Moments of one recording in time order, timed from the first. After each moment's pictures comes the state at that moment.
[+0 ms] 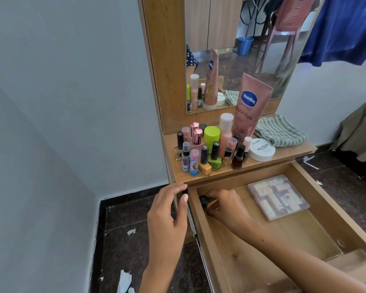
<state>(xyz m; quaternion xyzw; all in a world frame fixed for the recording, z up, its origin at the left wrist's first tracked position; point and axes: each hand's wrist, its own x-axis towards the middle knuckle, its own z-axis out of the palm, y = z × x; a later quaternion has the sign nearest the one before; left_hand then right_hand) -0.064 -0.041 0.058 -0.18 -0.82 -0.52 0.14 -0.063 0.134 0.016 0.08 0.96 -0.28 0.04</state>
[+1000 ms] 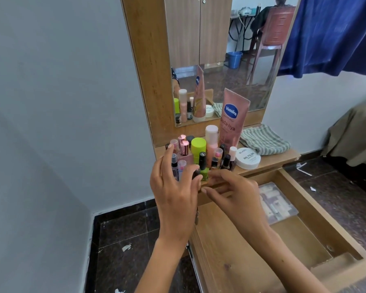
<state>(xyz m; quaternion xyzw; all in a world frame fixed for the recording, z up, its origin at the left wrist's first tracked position) -0.094 0.018 0.092 -0.25 -0.85 -0.30 0.34 -0.031 0.138 0.102 0.07 0.87 -0.41 -0.26</state>
